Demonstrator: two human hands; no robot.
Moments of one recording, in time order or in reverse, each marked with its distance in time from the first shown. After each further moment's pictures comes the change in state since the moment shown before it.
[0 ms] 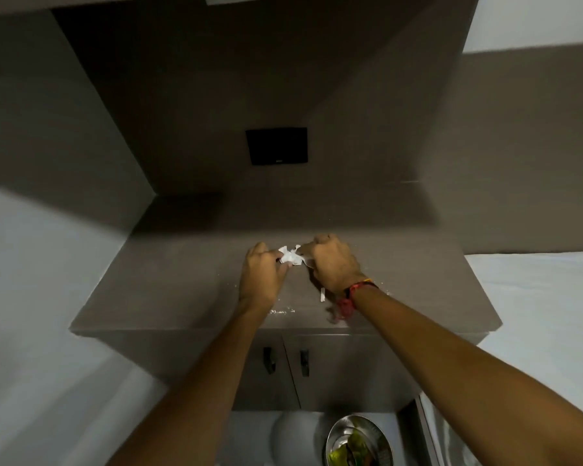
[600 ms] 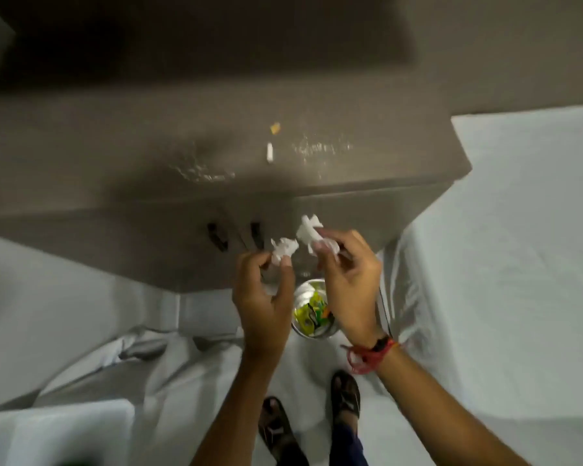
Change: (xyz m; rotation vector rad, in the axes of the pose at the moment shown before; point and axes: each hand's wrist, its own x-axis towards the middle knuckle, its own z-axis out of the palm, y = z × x) left_hand -0.258 0.024 0.099 -0.626 0.353 0.027; right_hand -0.256 -0.030 0.079 1.103 0.546 0.484
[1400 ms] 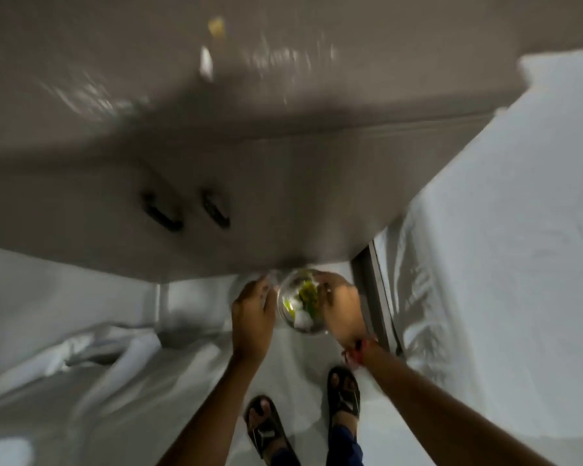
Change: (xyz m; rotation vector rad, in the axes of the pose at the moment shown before) left_hand -0.098 -0.144 0.056 0.361 -0.448 -0.354; right_hand -0.045 0.215 -0.035 -0.580 -0.360 0.334
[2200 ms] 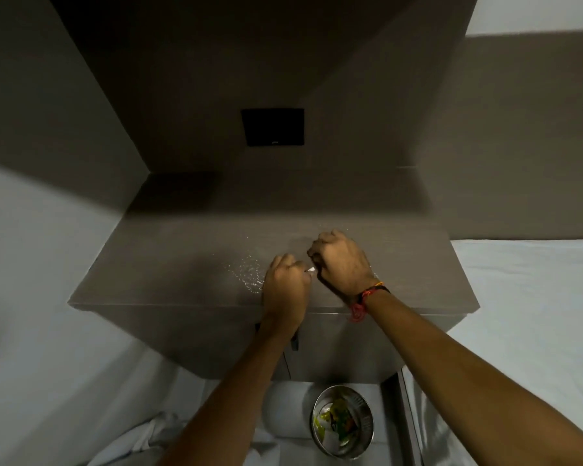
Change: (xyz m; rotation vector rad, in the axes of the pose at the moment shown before) left_hand 0.160 0.221 -0.221 0.388 0.239 0.308; right_hand 0.127 -0.345 -0.161 -0.704 0.148 -0.760
